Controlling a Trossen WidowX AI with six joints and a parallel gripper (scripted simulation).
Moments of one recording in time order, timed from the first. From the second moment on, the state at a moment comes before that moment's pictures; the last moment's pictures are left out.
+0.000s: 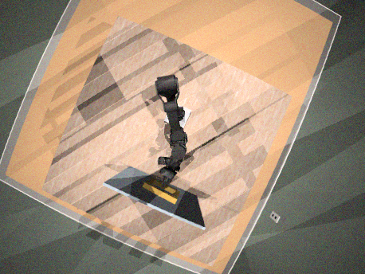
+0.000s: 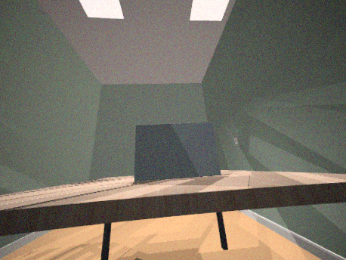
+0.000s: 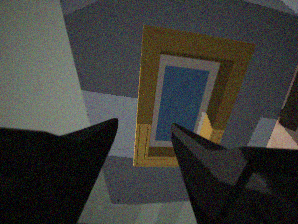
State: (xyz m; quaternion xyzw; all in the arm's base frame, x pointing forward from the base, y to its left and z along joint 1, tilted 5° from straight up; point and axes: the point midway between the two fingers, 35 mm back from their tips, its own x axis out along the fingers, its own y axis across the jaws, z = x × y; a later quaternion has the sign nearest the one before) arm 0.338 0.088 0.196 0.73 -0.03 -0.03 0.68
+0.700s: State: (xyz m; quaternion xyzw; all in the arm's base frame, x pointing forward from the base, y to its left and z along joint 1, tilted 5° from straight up) arm 0.355 0.087 0.197 0.73 -0.03 -0.03 0.68
